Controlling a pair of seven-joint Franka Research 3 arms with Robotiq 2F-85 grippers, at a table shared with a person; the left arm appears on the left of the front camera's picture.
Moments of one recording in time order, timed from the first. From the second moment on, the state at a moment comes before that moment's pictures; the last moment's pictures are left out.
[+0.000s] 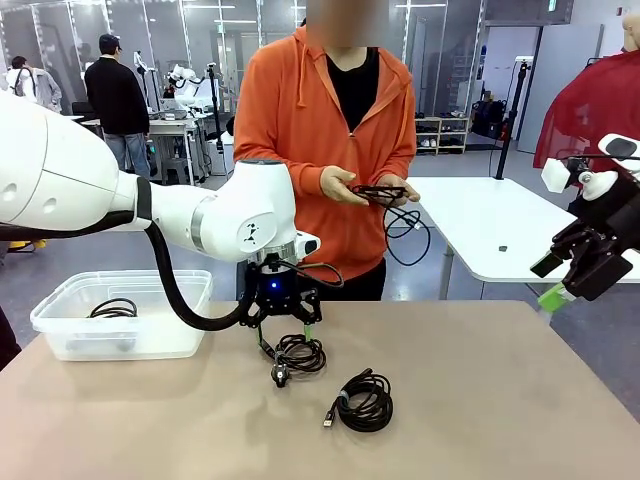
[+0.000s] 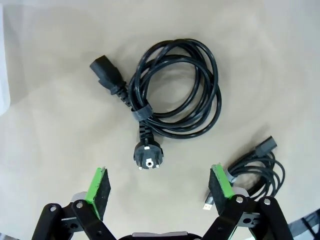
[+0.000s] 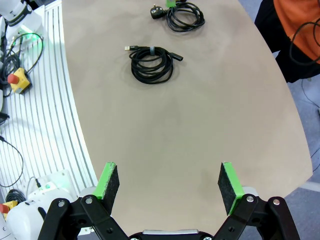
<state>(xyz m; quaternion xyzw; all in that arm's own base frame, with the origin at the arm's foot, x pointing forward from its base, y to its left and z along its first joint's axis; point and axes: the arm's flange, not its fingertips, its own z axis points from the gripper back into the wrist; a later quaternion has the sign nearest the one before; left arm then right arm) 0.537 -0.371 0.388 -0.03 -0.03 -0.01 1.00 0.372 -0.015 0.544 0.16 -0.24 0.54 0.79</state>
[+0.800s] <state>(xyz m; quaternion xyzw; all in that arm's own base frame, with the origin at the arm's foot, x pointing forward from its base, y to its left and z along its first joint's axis) 0.547 -0.377 0.343 0.01 -0.03 0.19 0.98 0.372 -0.015 0.544 0.16 -0.24 0.54 0.79</state>
